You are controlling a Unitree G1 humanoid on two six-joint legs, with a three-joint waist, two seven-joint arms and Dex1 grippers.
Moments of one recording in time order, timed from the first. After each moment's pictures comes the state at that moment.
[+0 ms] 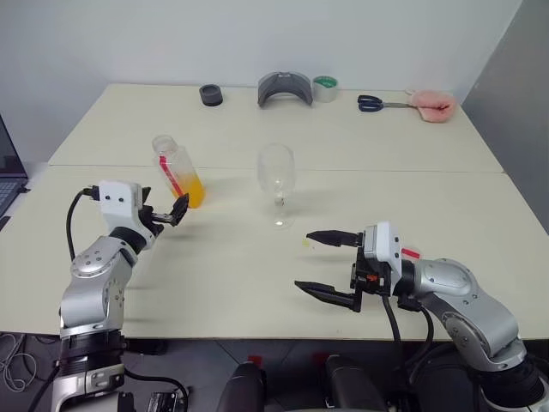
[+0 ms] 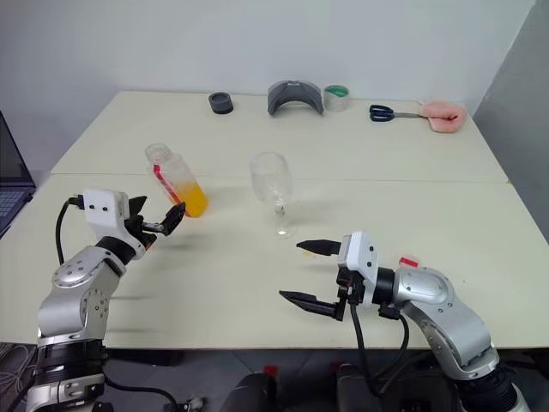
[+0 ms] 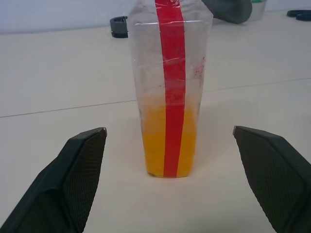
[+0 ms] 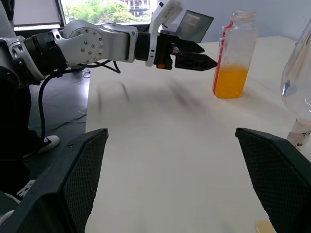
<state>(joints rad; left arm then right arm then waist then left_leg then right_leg) -0.29 0.53 0.32 0.08 -0.33 0.34 -0.43 -0.18 -0.53 0.18 -0.56 0.48 0.43 0.85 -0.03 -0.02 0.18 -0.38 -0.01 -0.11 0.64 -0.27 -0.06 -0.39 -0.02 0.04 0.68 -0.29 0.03</state>
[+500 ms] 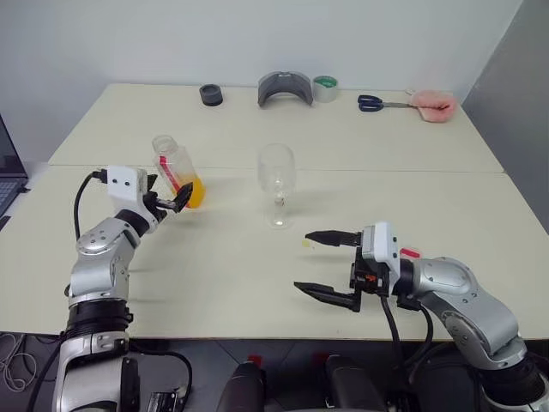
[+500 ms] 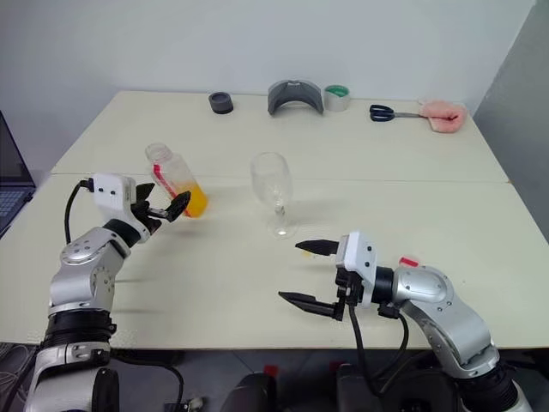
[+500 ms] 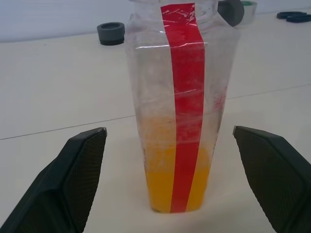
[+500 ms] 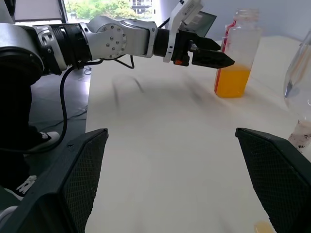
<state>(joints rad) -0.48 0.56 0.27 0.36 -0.29 0.20 -0.54 -0.19 -0.54 0.20 -0.56 0.47 0.43 0.85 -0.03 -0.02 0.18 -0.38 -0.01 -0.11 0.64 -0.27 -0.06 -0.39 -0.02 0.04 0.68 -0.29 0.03</state>
